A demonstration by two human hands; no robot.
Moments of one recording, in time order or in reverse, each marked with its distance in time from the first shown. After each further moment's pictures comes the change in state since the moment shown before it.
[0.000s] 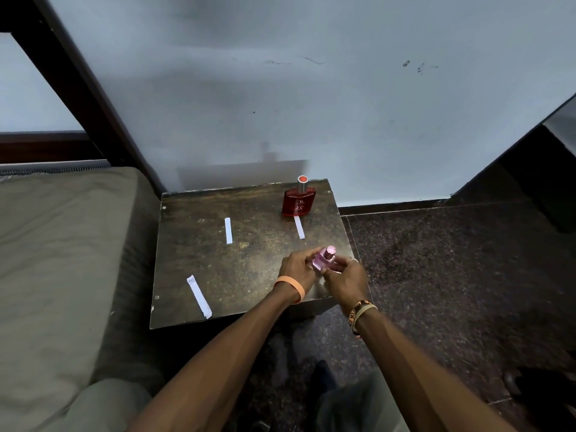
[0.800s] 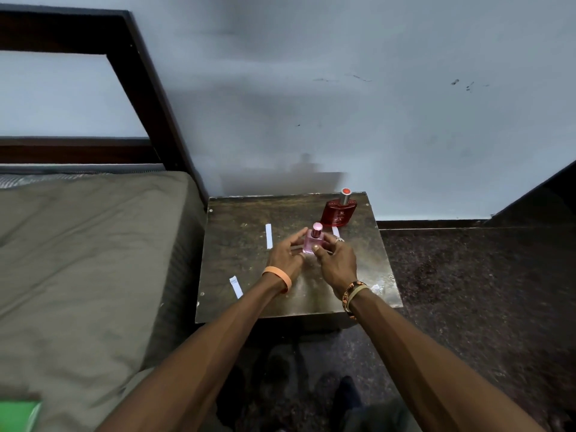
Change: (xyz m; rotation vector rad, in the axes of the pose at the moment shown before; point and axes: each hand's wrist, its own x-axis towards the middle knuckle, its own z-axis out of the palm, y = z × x) left_hand 0.004 -0.029 -0.094 -0.241 0.155 -0.001; right_hand -0.018 -0.078 0.069 0.074 -0.121 -0.258
